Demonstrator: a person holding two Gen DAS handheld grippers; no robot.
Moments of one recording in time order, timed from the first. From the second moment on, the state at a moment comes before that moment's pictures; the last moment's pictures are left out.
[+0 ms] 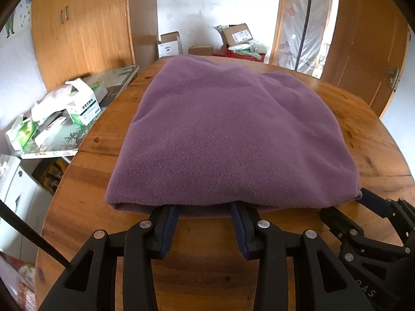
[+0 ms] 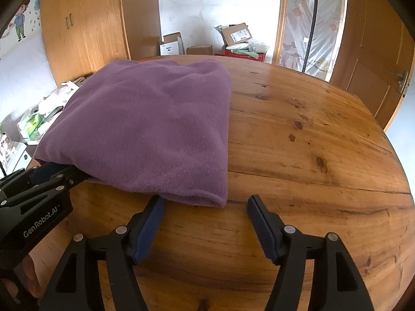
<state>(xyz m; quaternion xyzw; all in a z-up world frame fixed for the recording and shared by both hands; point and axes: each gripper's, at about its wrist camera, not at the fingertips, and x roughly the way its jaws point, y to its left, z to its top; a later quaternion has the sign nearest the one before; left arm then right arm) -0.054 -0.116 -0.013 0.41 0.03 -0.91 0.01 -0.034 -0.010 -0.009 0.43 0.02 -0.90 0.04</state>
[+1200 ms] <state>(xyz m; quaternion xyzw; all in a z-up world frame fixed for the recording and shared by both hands) -0.055 -0.113 -0.013 0.42 0.04 -0.91 0.03 -0.034 -0.011 -0.009 0.43 0.02 -0.90 0.04</state>
